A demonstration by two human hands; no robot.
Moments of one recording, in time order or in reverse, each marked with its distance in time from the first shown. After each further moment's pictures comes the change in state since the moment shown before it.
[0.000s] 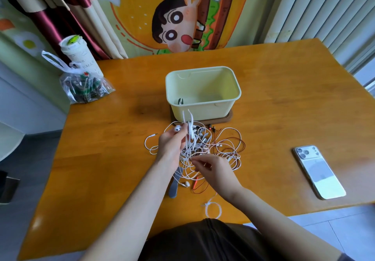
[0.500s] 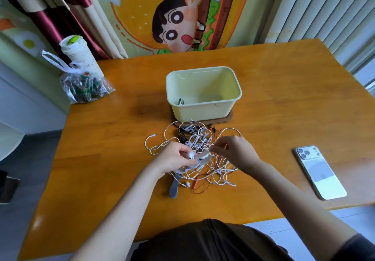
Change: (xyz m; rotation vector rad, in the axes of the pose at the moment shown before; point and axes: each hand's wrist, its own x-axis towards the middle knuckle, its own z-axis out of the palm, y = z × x) left_hand -0.006 0.006 -0.028 0.989 -0.460 0.051; right_hand 0.037 0.018 -0.056 -0.339 -0.084 0.123
